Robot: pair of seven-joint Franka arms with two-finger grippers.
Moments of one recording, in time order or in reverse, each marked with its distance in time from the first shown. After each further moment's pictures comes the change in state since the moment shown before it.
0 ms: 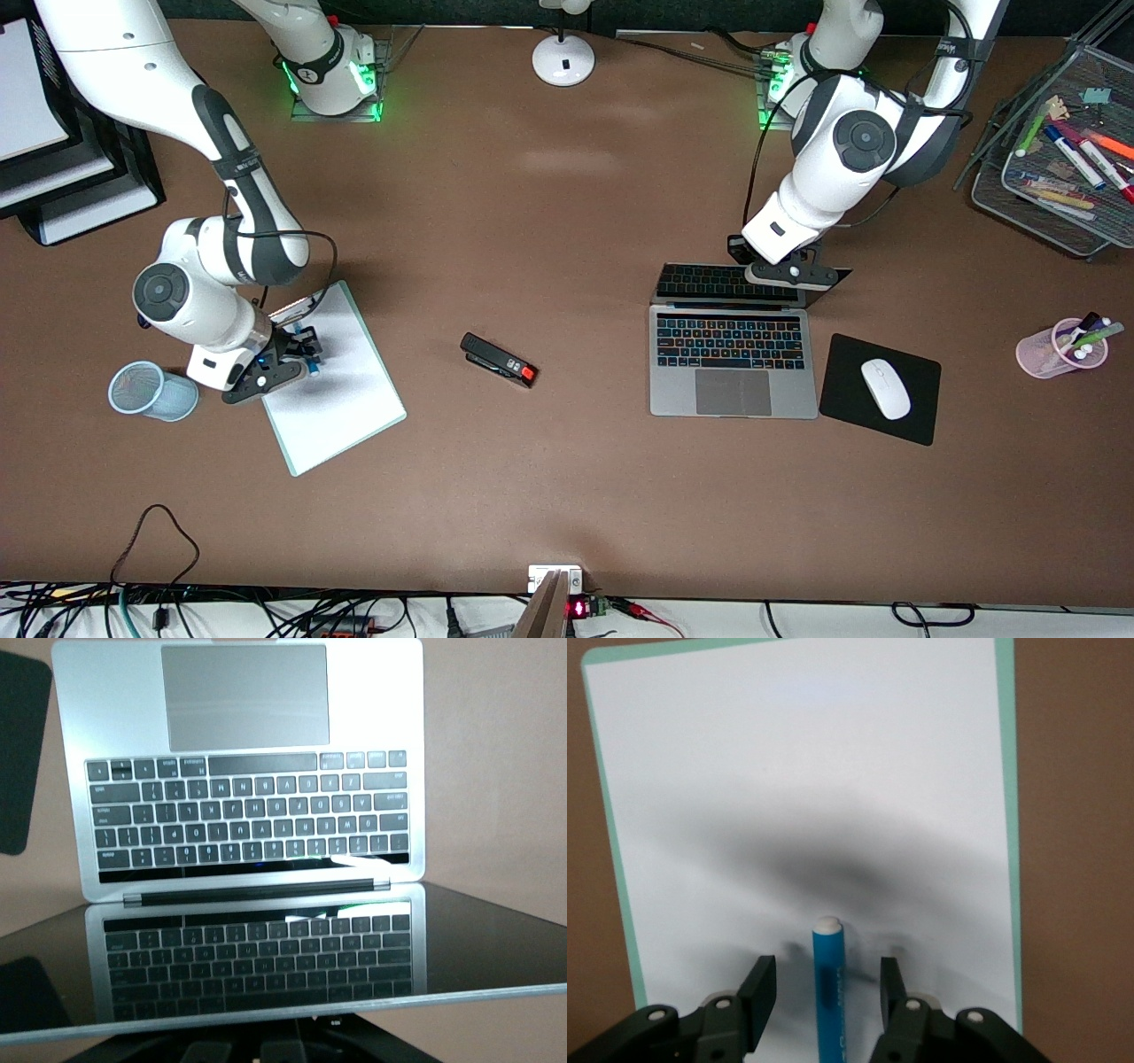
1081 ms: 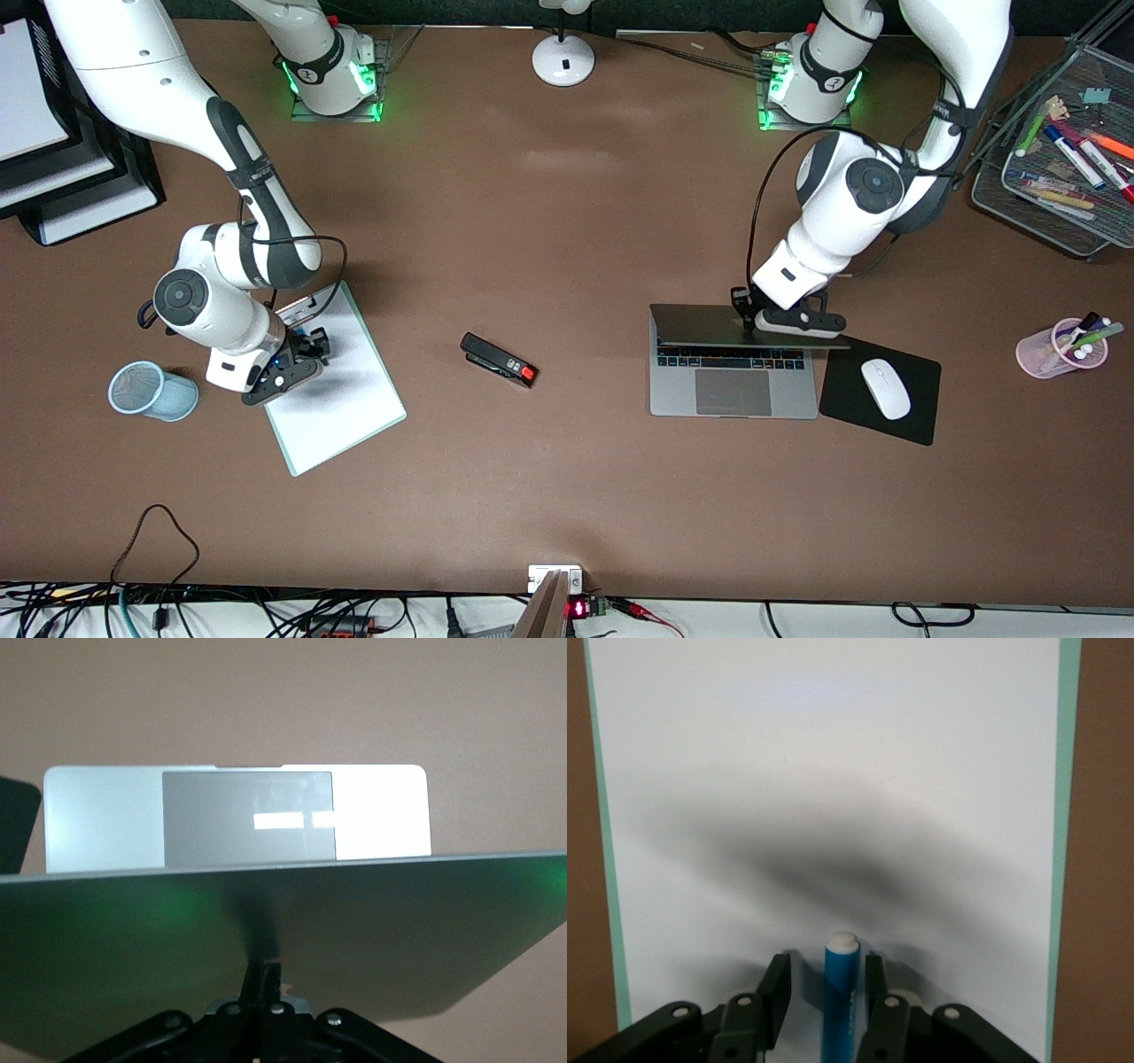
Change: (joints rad) left arm 0.048 0.211 0.010 0.093 0.065 0.272 0.023; right arm 0.008 0.042 -0.006 0.000 -0.001 0.034 -0.063
